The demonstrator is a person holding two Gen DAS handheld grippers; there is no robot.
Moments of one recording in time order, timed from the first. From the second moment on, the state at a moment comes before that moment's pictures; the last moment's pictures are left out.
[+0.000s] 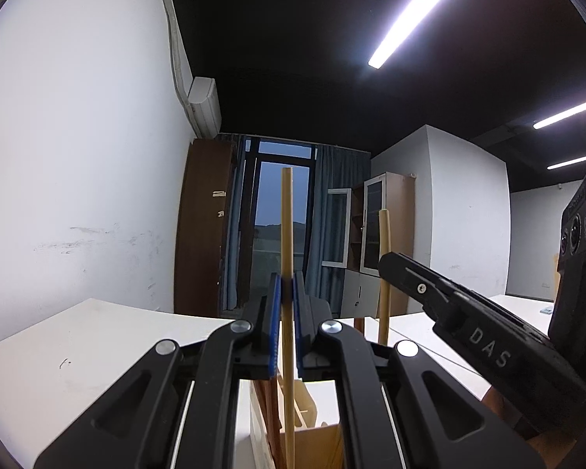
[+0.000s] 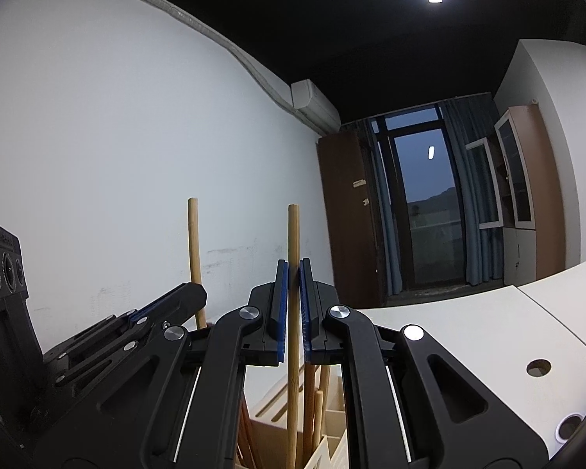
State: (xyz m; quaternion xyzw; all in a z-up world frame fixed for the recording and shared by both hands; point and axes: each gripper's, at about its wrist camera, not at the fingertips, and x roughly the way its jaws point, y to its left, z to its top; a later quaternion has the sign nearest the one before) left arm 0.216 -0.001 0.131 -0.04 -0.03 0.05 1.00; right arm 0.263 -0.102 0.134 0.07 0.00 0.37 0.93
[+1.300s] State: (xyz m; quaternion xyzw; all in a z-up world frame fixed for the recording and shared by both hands) left arm 0.172 0.011 0.112 -0.04 0.09 0.05 0.99; right arm 0.232 -0.137 0.124 0.02 0.06 0.34 0.94
